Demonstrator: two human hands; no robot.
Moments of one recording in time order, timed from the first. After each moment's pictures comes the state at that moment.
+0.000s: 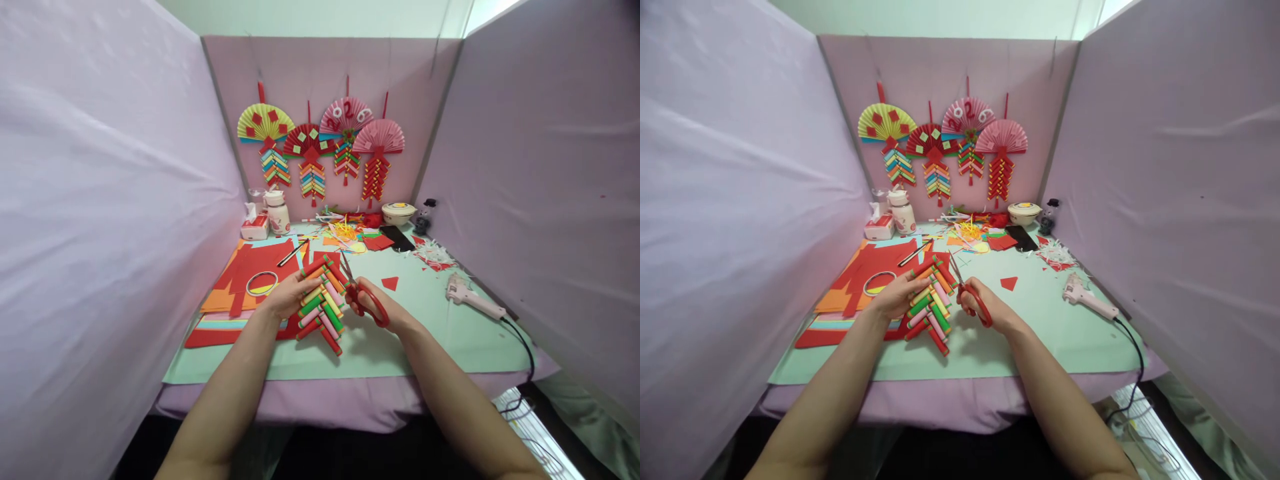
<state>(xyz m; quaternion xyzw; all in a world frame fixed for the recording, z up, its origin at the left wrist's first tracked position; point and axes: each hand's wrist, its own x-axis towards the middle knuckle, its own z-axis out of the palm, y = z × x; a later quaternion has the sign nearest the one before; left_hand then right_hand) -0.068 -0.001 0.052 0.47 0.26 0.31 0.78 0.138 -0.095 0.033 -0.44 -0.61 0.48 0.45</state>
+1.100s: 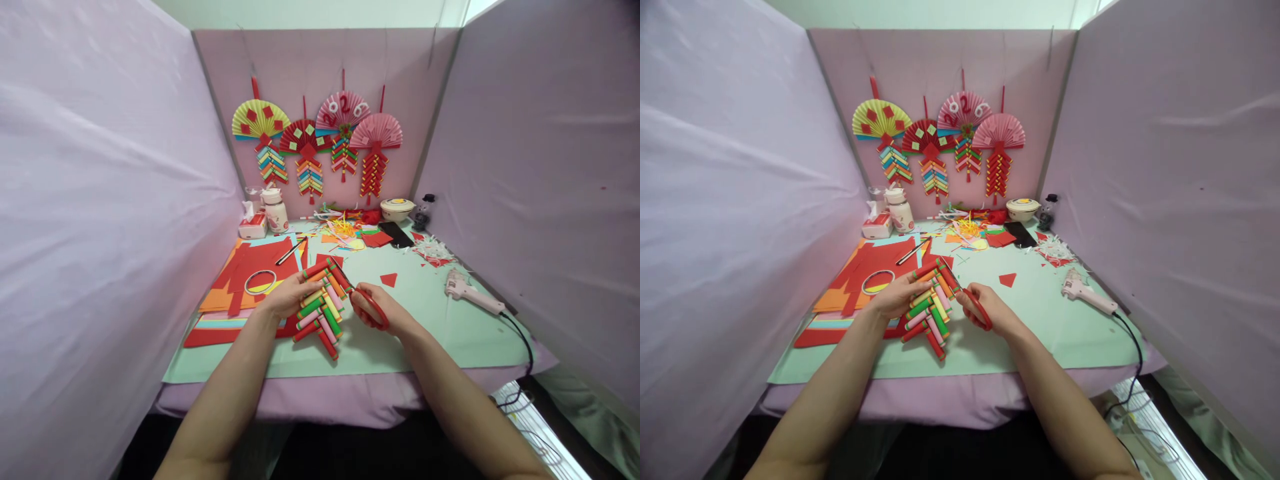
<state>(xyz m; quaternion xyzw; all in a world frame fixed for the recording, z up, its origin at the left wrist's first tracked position) -0.064 -0.005 0.052 0.49 0.30 0.28 0.77 0.133 -0.106 0.036 -0.54 -0.53 0.49 0.42</state>
